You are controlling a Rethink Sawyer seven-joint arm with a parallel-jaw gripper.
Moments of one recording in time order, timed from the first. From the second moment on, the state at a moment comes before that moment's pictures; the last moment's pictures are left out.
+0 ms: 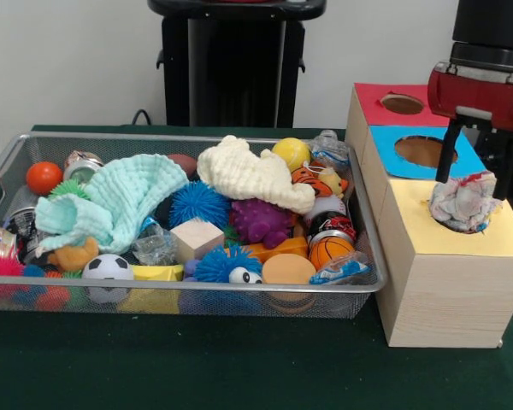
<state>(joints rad) 0.33 -0.48 -0.42 1.46 0.62 0.41 2.23</state>
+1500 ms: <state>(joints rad) 0.31 -0.49 -0.42 1.46 0.62 0.44 2.23</state>
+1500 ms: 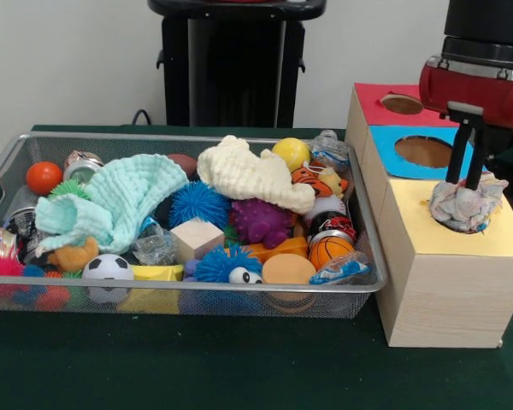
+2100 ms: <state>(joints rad) 0.28 -0.51 -0.37 1.50 0.62 0.44 2.23</state>
